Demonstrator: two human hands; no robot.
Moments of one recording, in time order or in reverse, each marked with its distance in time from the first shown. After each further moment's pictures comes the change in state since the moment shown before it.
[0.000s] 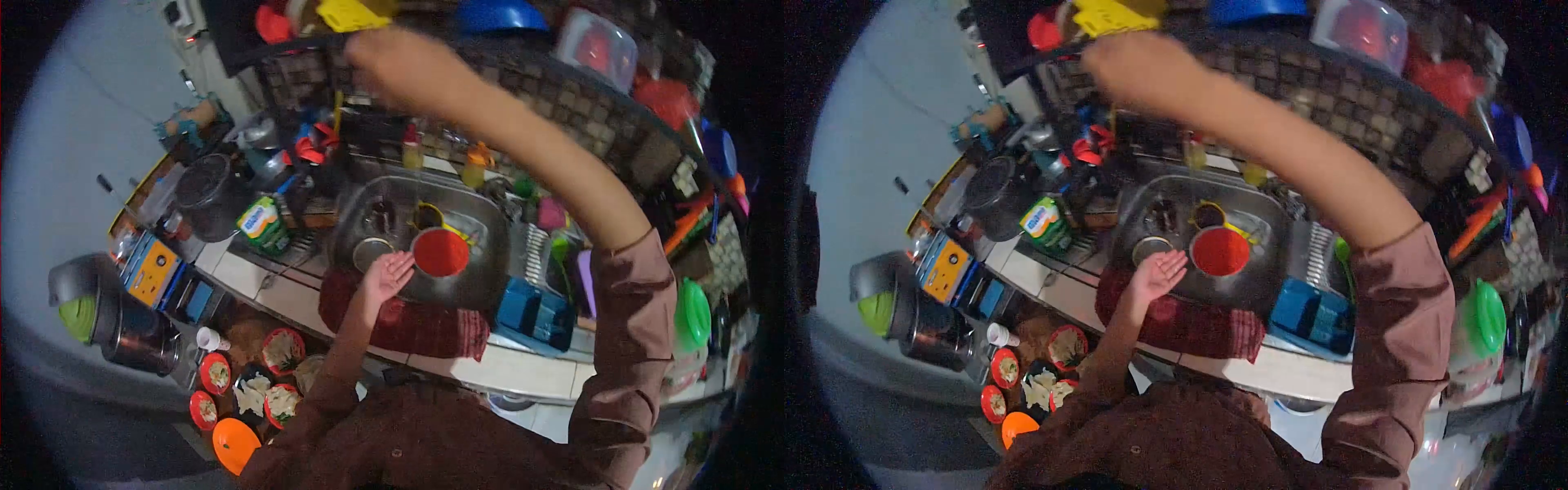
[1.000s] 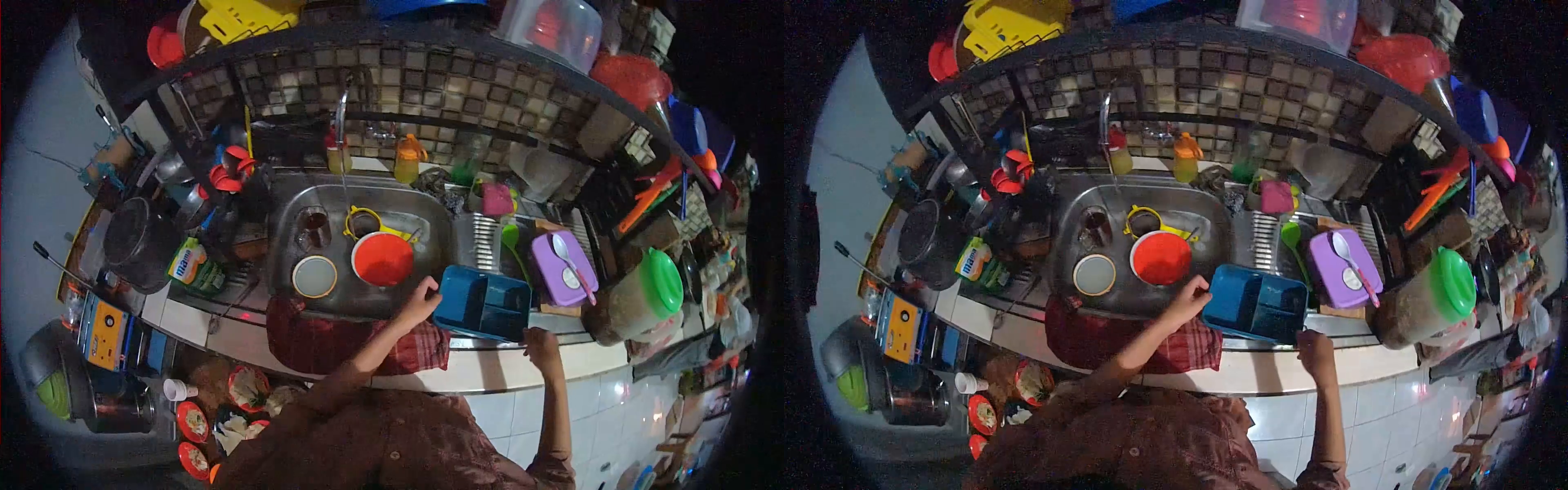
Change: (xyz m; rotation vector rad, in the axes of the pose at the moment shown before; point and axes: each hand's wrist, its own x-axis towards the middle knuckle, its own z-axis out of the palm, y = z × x) left_hand 0.057 -0.146 0.048 1.185 -0.442 0.423; right_hand -0.469 -0.119 -0.037 0.498 -0.396 1.719
